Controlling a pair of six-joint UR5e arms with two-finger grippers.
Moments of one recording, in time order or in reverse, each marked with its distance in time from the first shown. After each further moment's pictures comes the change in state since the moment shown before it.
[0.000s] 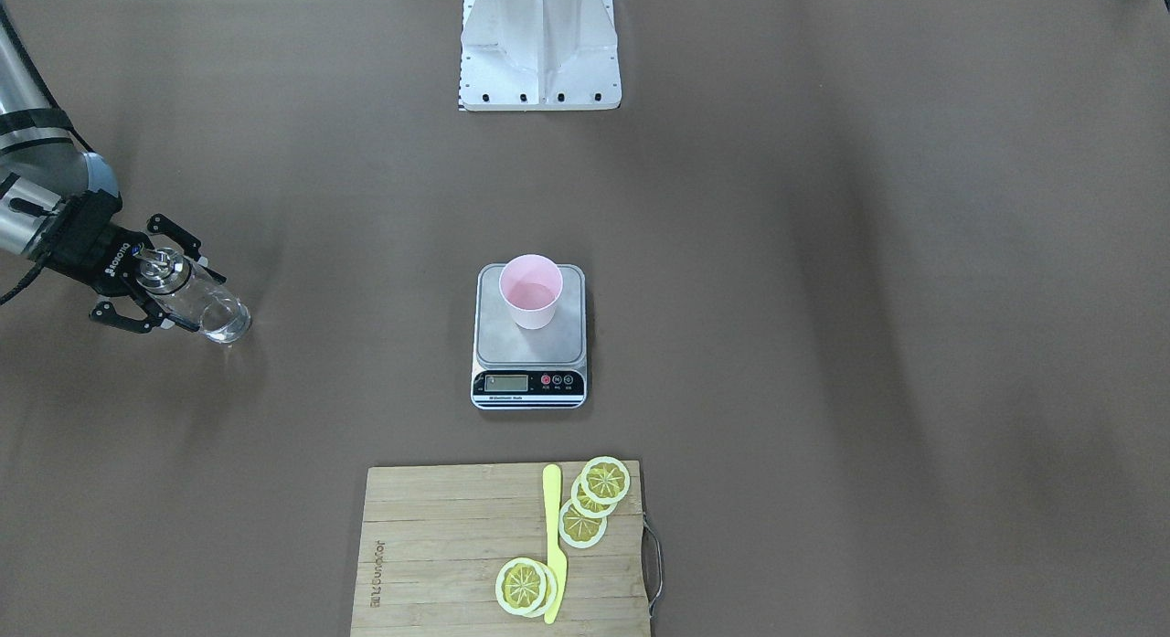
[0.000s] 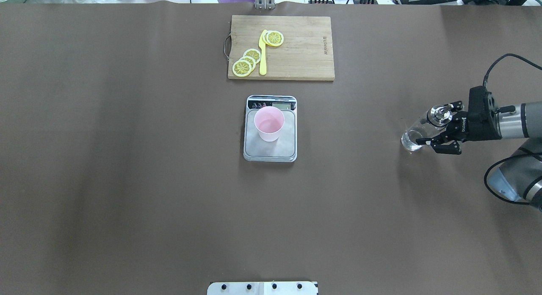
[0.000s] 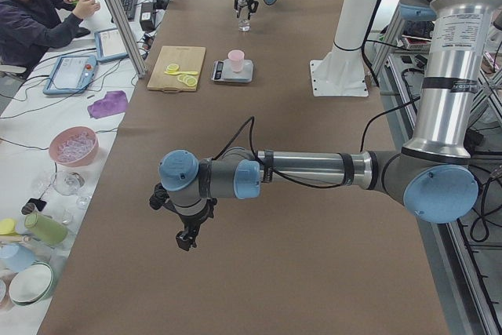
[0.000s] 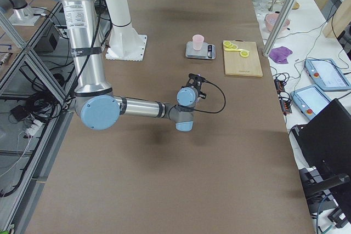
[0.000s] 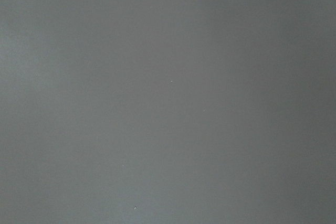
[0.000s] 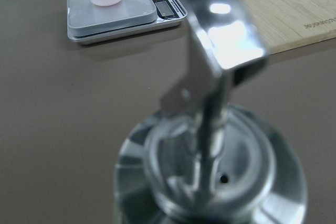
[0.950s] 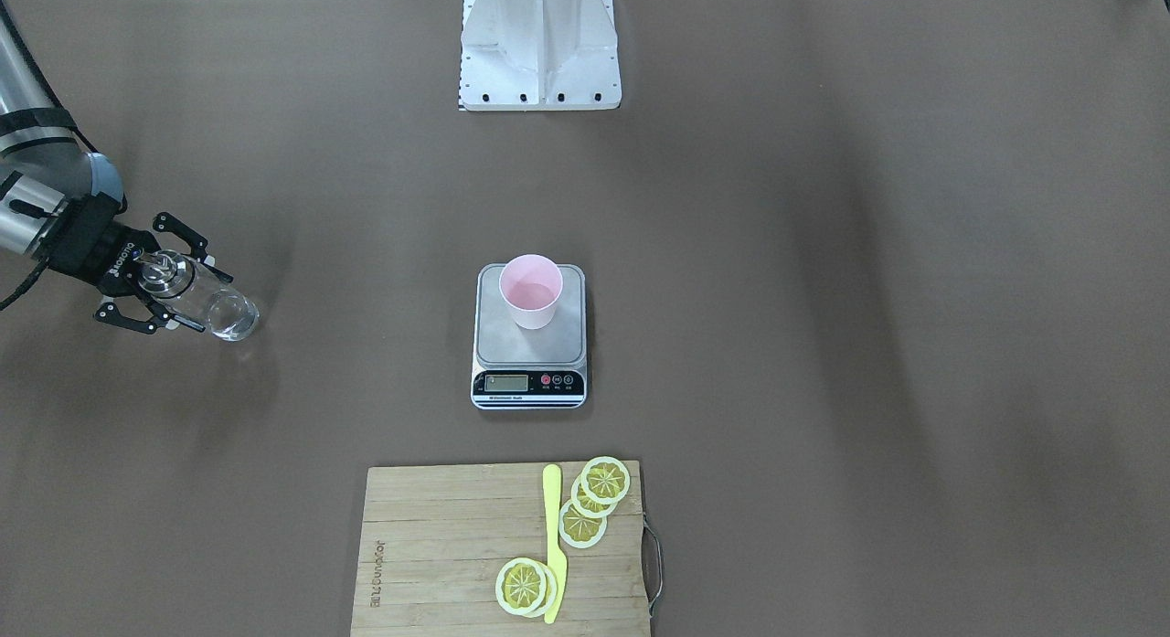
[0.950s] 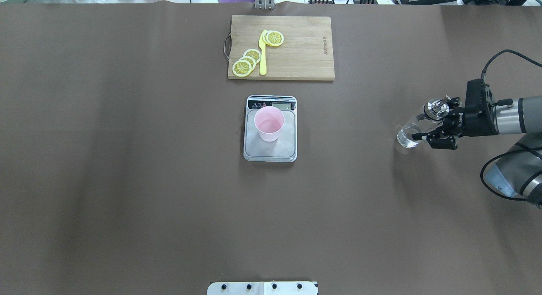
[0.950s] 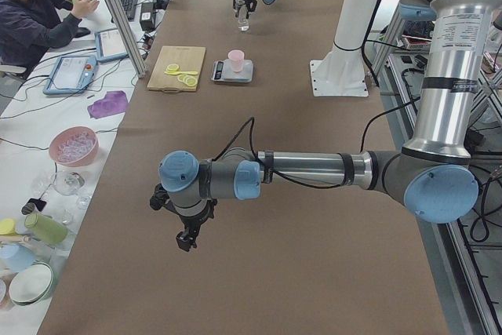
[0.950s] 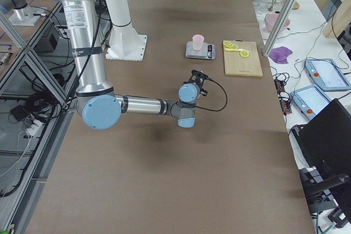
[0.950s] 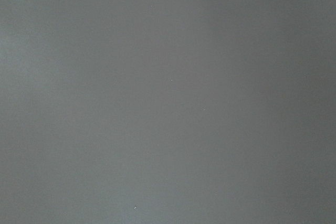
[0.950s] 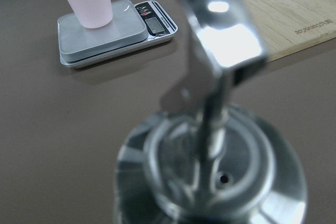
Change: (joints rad) left arm -0.001 0.001 0.001 -0.001 -0.001 0.001; right arm 0.006 0.011 0.030 -0.023 0.006 0.101
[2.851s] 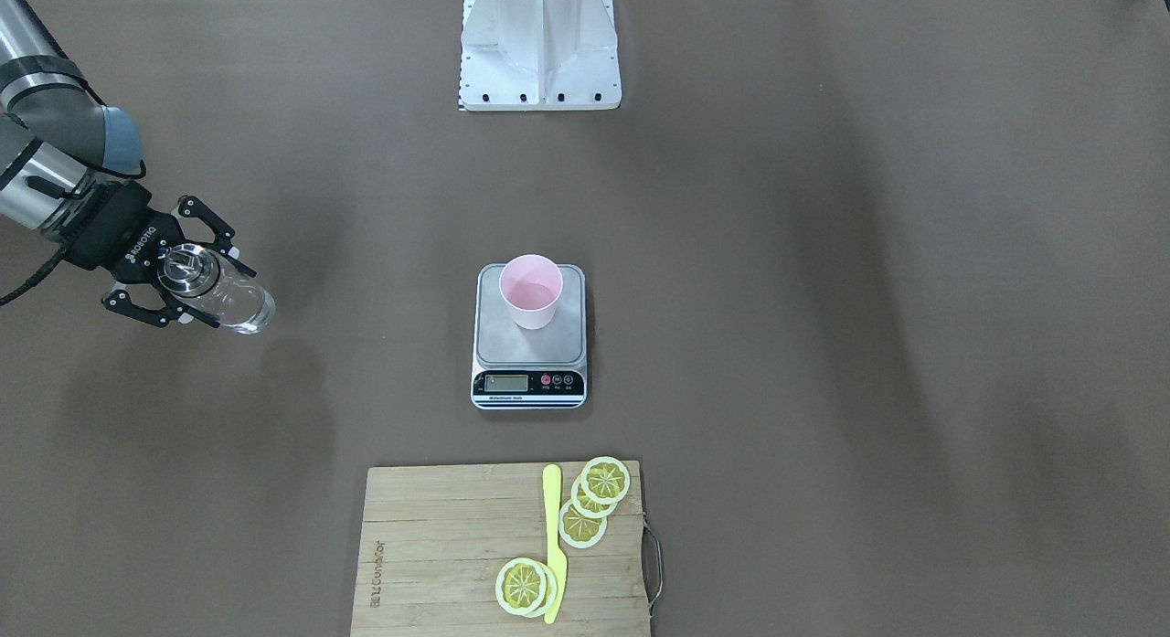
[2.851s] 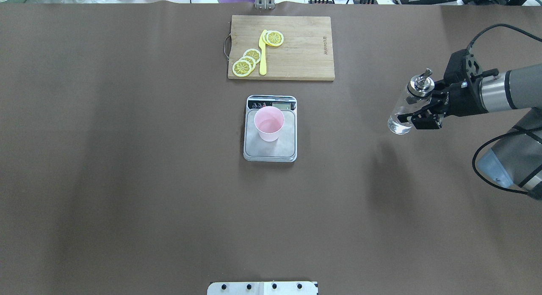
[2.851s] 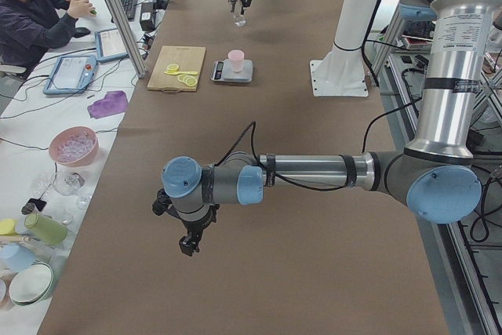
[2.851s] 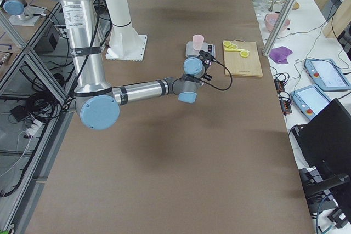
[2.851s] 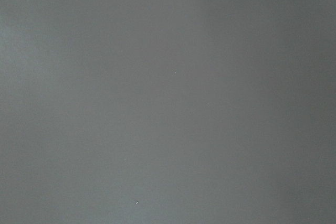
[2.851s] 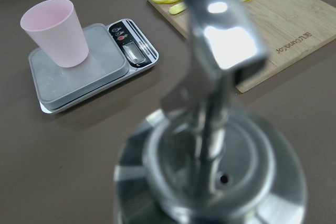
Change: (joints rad) left arm -0.001 0.015 0.013 -0.017 0.001 0.000; right arm 0.016 -0.003 0.304 -0.485 -0.027 0.005
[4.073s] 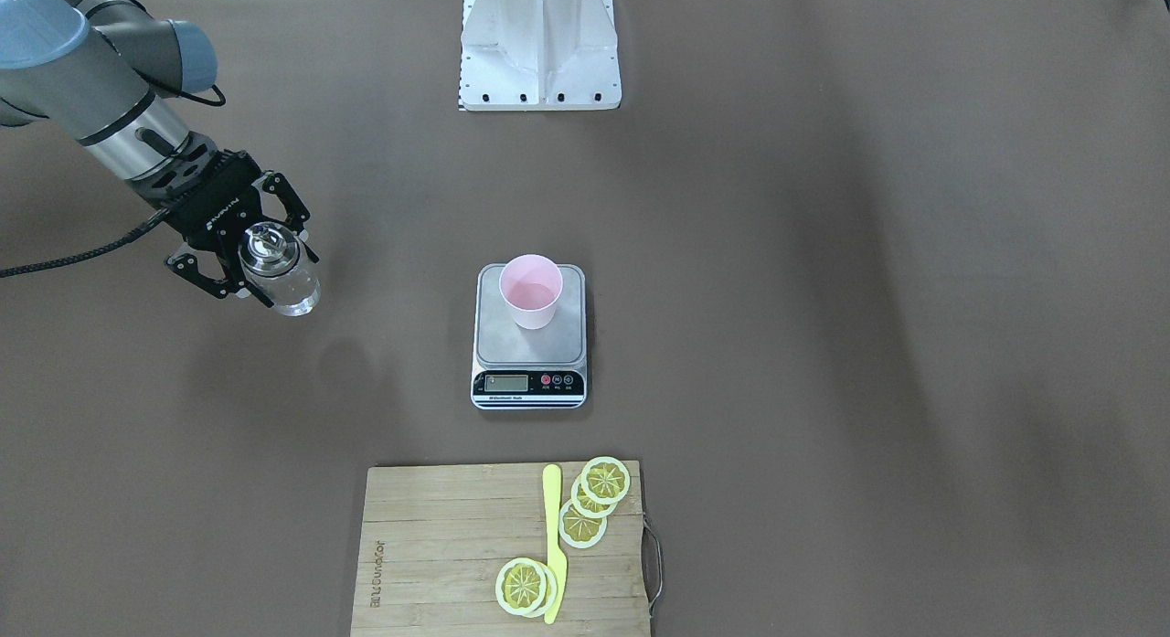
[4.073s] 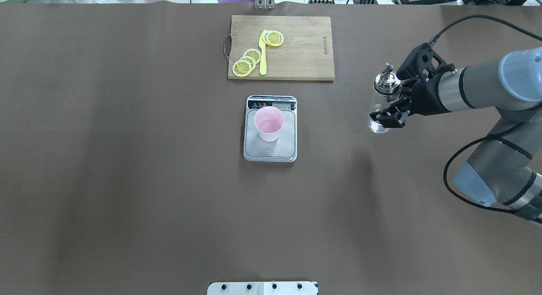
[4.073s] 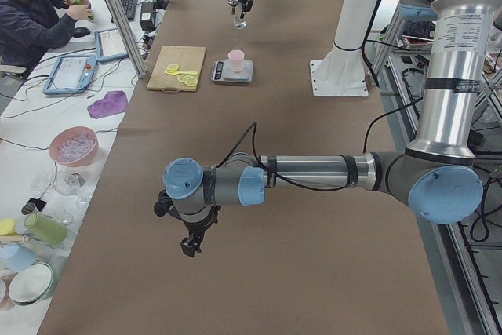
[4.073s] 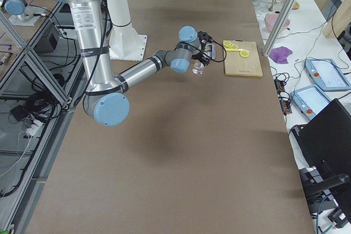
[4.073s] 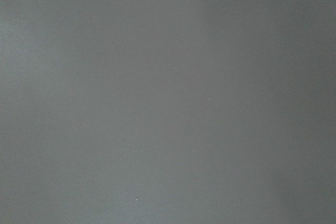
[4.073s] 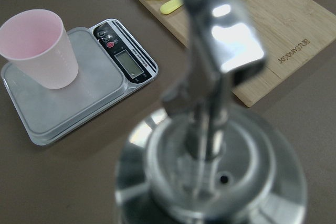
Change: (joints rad) left arm 0.000 0.005 -0.003 0.001 0.000 -0.001; right arm -0.133 0.047 0.321 -0.588 -0.245 -0.034
